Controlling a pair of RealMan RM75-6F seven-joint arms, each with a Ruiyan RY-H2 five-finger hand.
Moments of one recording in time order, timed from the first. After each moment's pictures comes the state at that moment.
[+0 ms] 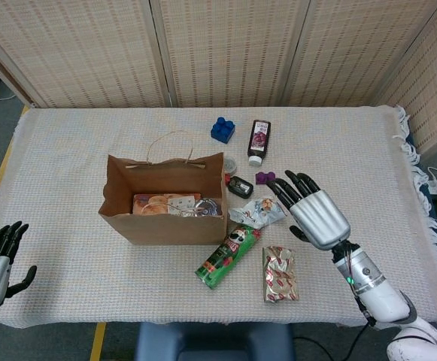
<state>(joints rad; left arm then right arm) -0.09 -1.14 -0.04 -1.59 1.49 1.49 0.03 0.62 -0.98 0.09 -2.04 -1.34 1.15 -0.54</state>
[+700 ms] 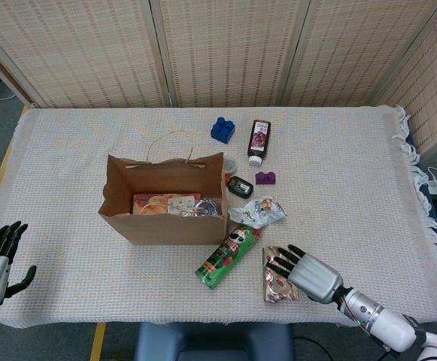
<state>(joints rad) -0.09 -1.13 -0.04 -1.59 1.49 1.49 0.01 0.58 -1.06 -0.14 -1.84 -1.68 0.87 -0.45</state>
